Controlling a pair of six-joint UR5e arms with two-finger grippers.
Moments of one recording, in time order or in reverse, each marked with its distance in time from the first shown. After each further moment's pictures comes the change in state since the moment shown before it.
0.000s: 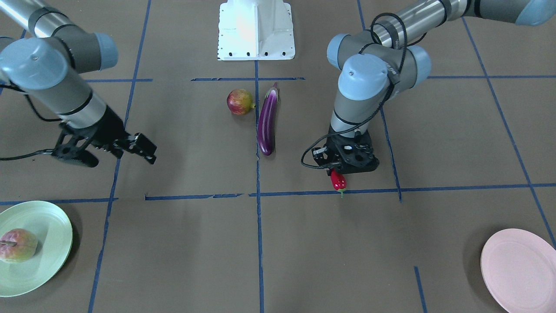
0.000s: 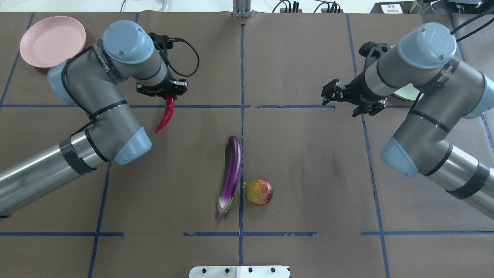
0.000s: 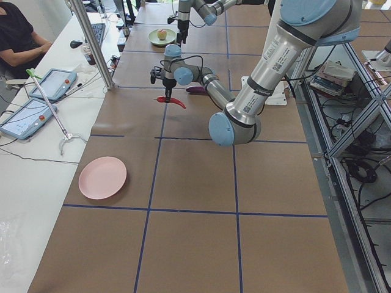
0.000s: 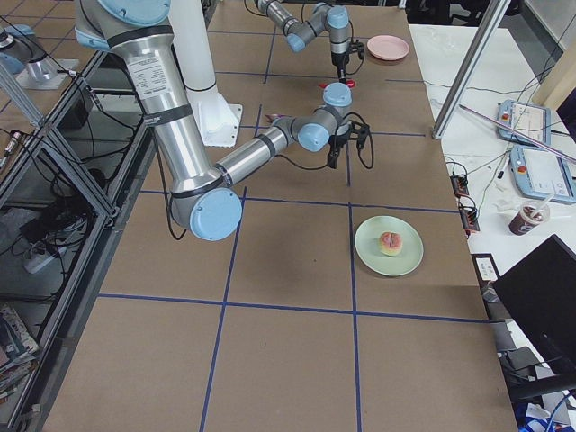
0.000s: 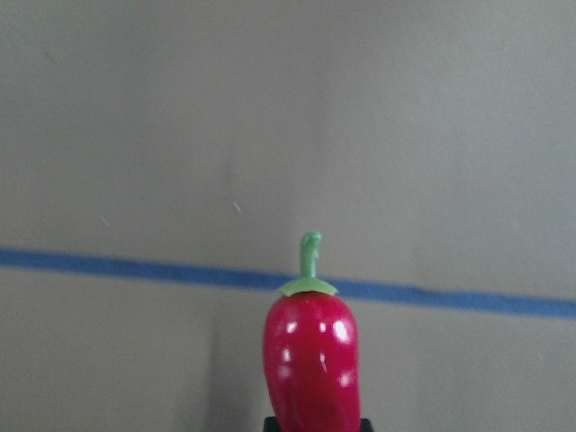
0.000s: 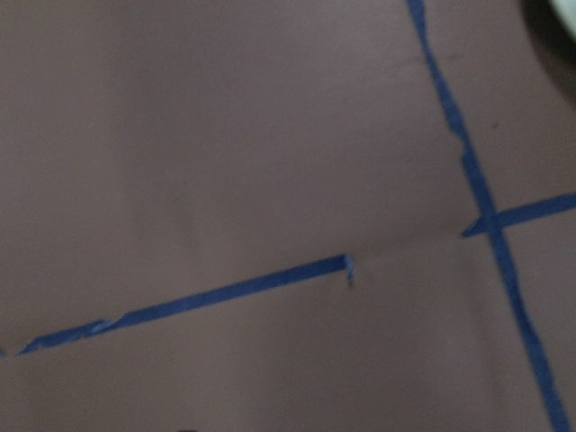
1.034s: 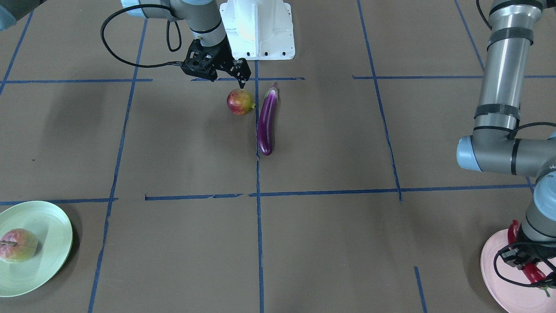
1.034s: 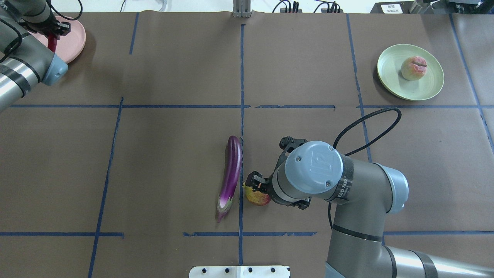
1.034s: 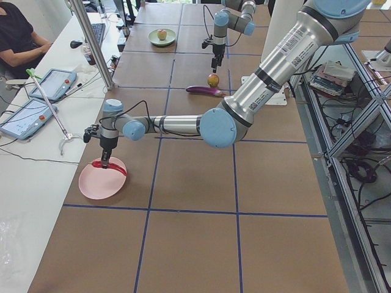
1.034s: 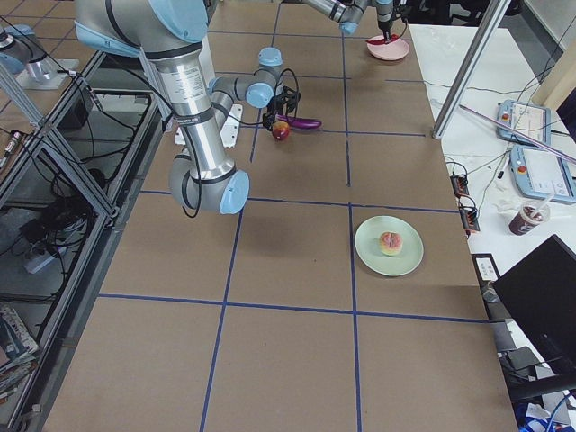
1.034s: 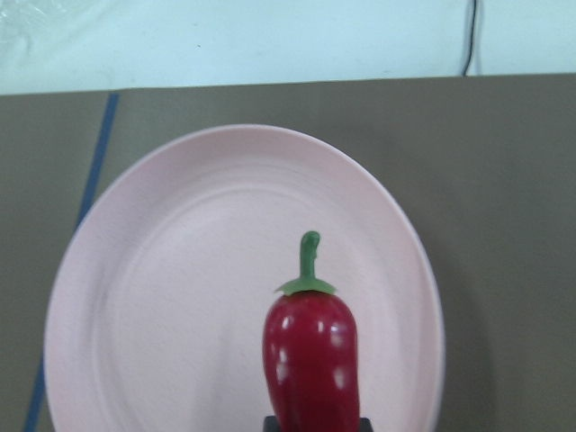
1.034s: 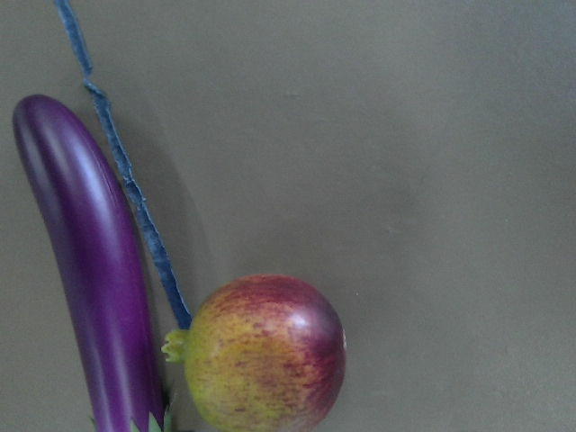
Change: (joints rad) left arm -0.358 -0.092 0.772 -0.385 0.151 0.355; right arm -0.442 0.135 0.156 -0.290 -0.264 0.358
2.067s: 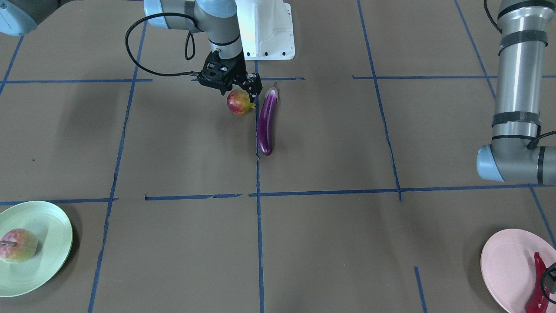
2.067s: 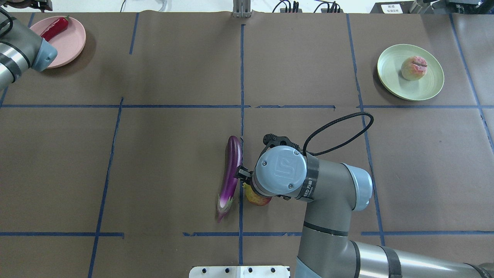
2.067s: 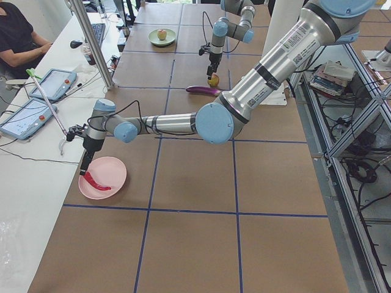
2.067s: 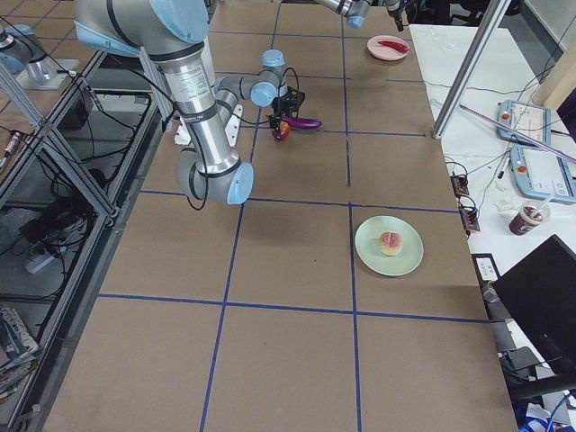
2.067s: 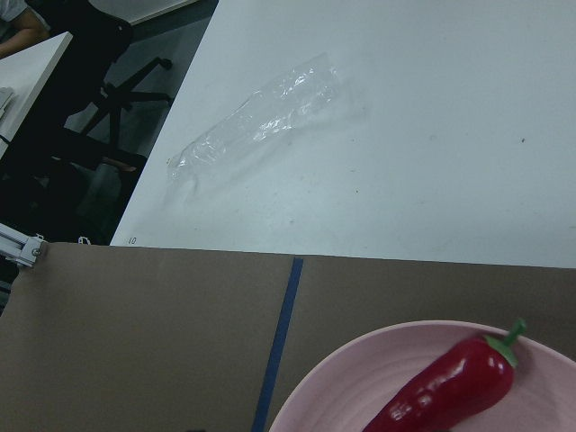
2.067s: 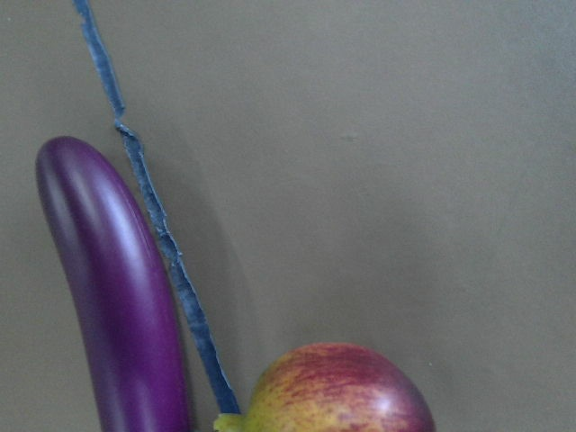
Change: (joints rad) left arm -0.047 -0.035 0.053 -0.071 0.147 0.006; right arm -0.009 0.107 -0.163 0.008 -0.106 0.006
